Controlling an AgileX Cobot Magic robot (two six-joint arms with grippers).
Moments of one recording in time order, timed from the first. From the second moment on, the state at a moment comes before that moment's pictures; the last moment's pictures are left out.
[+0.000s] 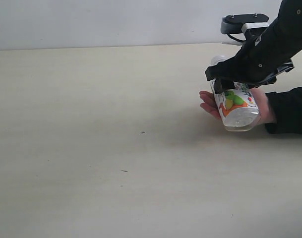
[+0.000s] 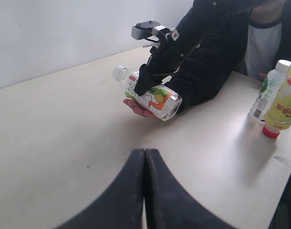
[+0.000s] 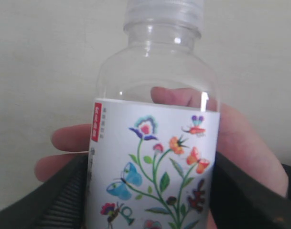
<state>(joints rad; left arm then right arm) -1.32 0.41 -0.42 0.87 0.55 -1.03 0.26 1.76 -1.11 0.08 0.56 0.02</state>
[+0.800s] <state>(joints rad) -1.32 0.41 -0.42 0.87 0.55 -1.03 0.26 1.52 -1.11 0.08 0.57 0.02</state>
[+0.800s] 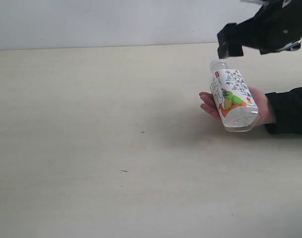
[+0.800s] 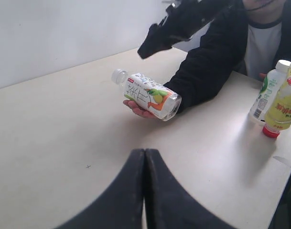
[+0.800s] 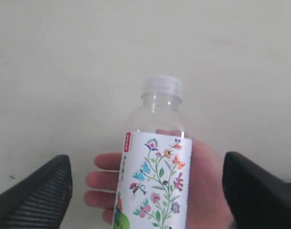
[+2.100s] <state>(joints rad) -1.32 0.41 -0.42 0.87 0.55 -1.03 0.26 0.63 -0.67 0.49 0.73 -0.24</state>
